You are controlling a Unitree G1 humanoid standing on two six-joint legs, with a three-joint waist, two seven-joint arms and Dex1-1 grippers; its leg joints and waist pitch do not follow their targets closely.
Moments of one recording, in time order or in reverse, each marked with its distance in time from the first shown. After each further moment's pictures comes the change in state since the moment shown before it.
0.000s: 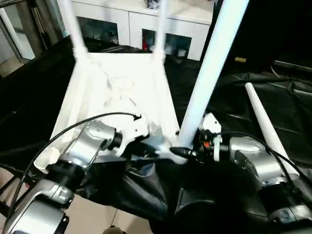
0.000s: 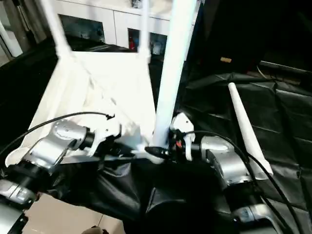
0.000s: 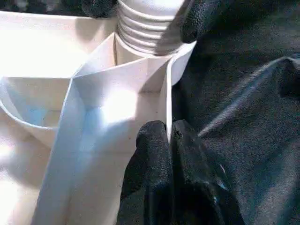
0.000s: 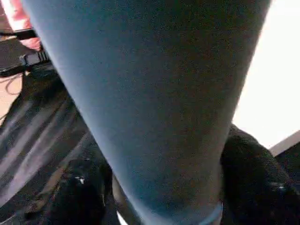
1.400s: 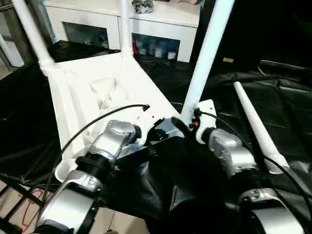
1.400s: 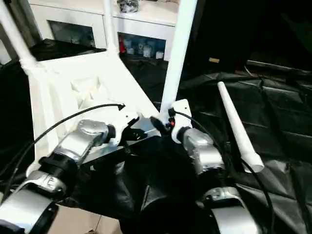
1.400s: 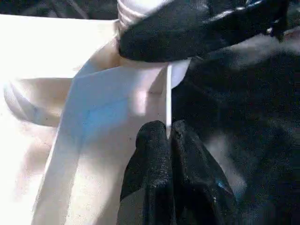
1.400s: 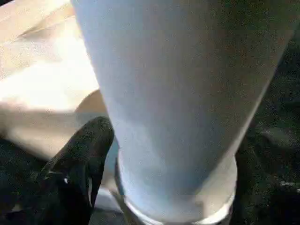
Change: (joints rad) left arm -0.089 -0.182 0.064 0.152 0.048 0.125 0.329; right arm -0.132 0.193 -0.135 0.308 -0.060 -0.067 -0.442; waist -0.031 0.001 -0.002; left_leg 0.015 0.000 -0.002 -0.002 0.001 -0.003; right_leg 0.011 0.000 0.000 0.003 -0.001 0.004
